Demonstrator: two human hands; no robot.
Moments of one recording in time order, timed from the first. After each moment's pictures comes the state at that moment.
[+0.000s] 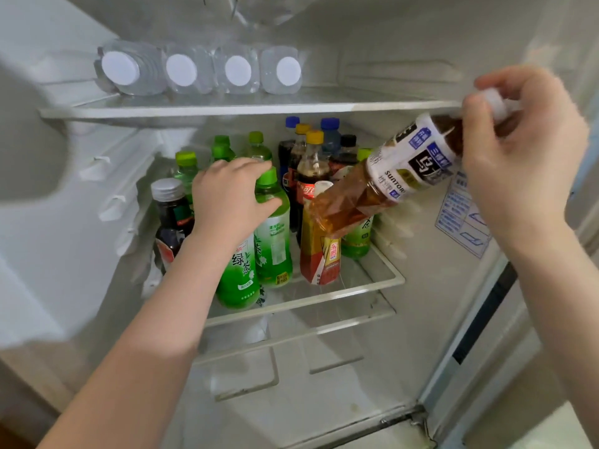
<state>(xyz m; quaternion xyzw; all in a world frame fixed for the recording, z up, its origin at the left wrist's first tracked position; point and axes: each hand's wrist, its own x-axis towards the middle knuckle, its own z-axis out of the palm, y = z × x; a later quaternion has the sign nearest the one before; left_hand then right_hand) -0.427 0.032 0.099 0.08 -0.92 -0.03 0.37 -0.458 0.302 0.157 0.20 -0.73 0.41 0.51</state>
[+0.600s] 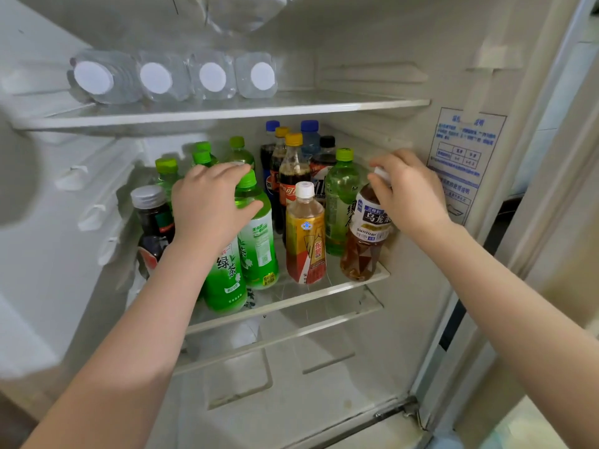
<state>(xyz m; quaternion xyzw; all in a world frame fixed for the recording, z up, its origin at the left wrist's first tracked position) -0.426 0.034 0.094 0.08 -0.92 -0.01 0.38 -0.516 0.288 0.095 0.24 -0.88 0.22 0.36</state>
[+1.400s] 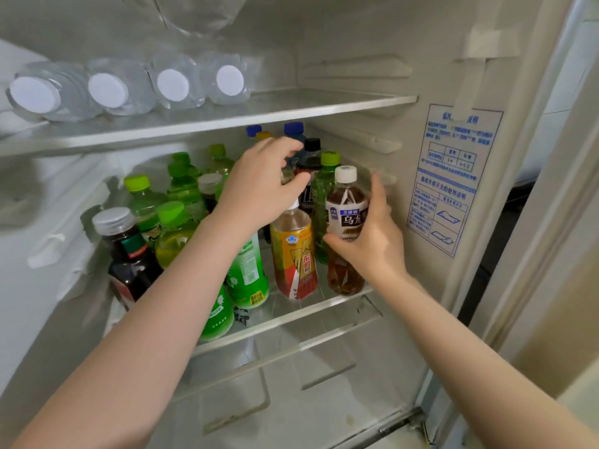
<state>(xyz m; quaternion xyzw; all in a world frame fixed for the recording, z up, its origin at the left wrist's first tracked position) -0.484 0.100 0.127 -0.08 -0.93 -0.18 0.32 -0.529 0.266 0.021 0.16 -0.84 0.45 0.24</state>
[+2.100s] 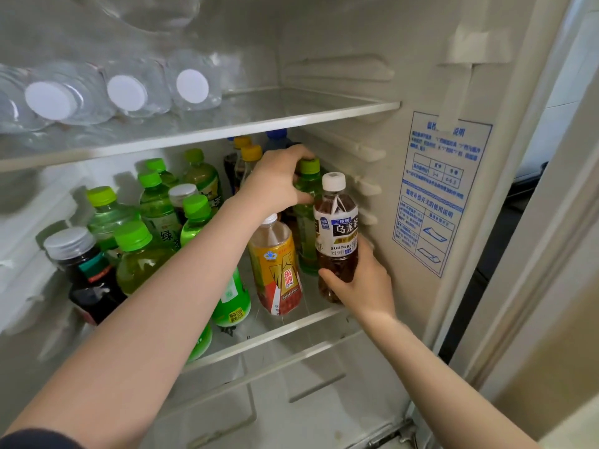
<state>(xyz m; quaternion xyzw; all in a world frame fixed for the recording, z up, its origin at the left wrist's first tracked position) -0.571 0.116 0.125 -0.09 -0.96 -0.21 0.18 -0.539 0.279 -0.027 0.12 -0.86 0.47 0.16</state>
